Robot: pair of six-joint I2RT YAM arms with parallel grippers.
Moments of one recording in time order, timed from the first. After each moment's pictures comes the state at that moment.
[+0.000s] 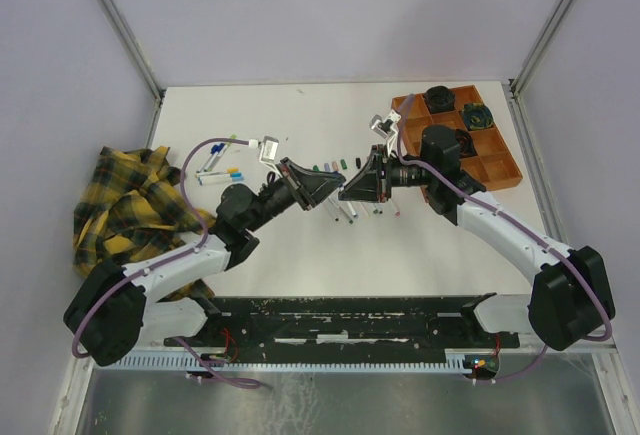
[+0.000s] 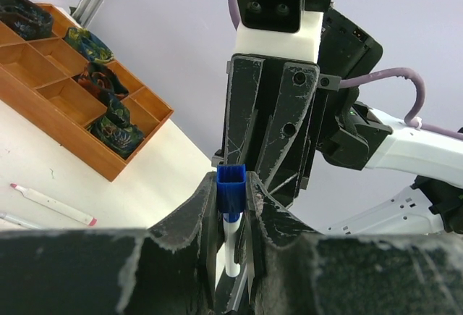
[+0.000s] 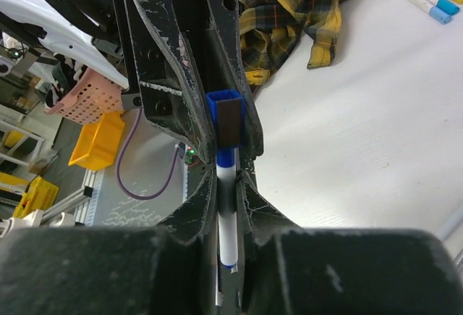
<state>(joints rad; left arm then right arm) -0.70 1.17 0.55 0.91 0.29 -0.83 0.47 1.31 0.90 0.25 -1.07 0.50</state>
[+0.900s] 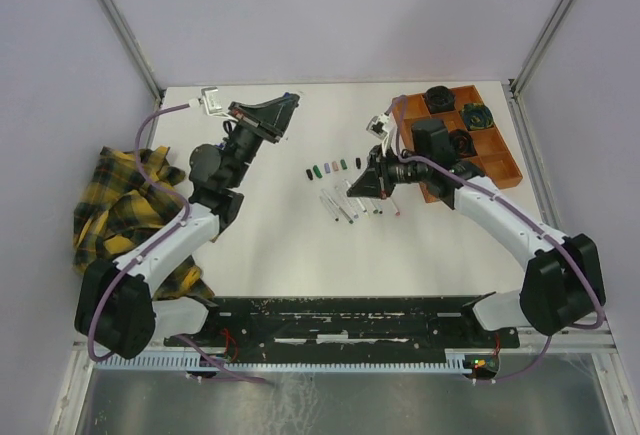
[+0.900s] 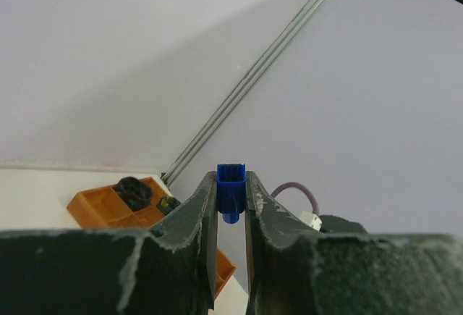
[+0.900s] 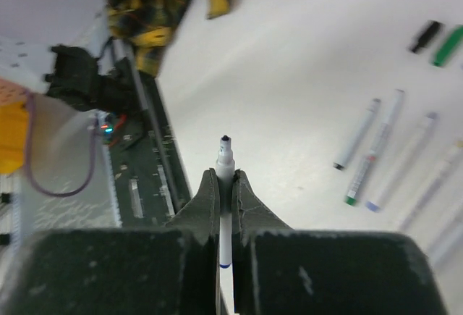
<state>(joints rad) -0.43 1.24 0.84 0.92 0.11 -0.83 0.45 1.38 1.01 -0.13 -0.94 0.19</state>
